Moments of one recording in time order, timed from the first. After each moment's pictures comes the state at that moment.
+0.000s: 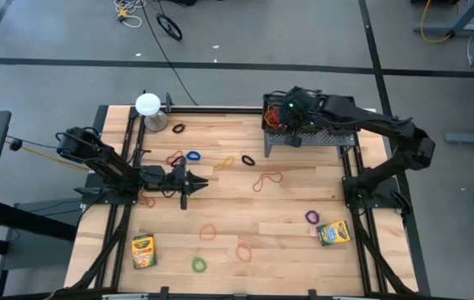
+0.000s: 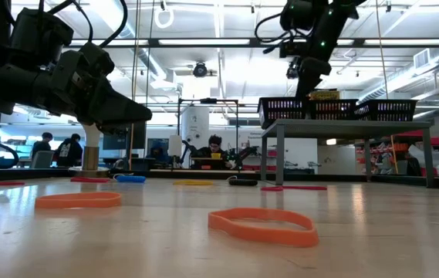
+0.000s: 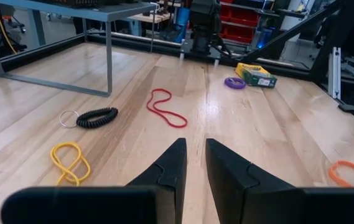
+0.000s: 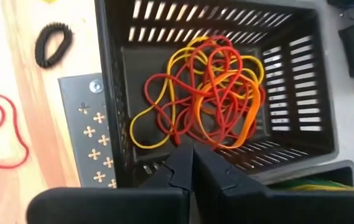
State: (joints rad) left arm -0.13 1.49 0.07 1.29 -0.25 -0.16; right arm -0.49 1.45 1.30 -0.89 0.20 -0.41
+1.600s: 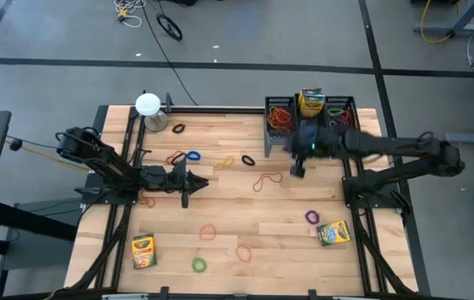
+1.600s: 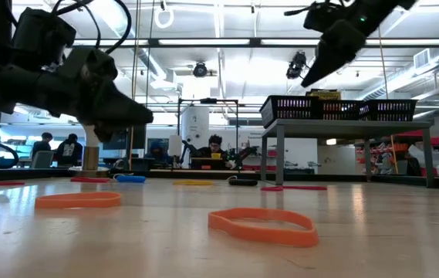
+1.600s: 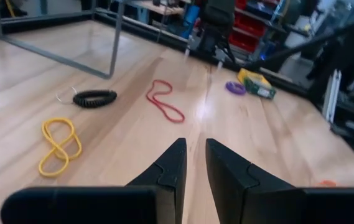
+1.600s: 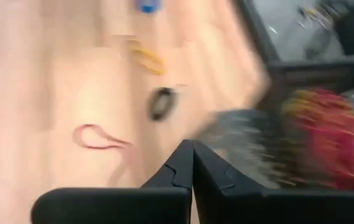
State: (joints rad) left arm -0.13 1.49 0.08 1.26 -0.27 -0.34; right arm -0.16 1.13 0.94 -0.60 0.21 -0.11
